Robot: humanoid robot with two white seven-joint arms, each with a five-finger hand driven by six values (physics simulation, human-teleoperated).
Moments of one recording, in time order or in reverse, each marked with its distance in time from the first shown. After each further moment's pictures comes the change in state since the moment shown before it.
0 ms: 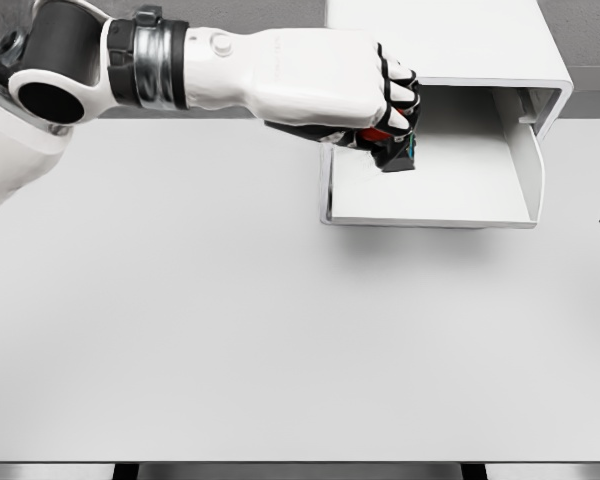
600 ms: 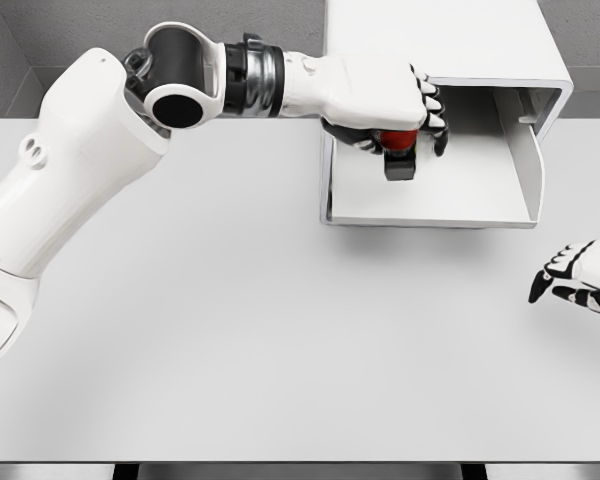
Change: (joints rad) left arm 0.006 -0.197 -0.038 0.270 -0.239 0.001 0.001; right arm -0.118 0.017 0.315 -0.001 0.071 0.000 0.000
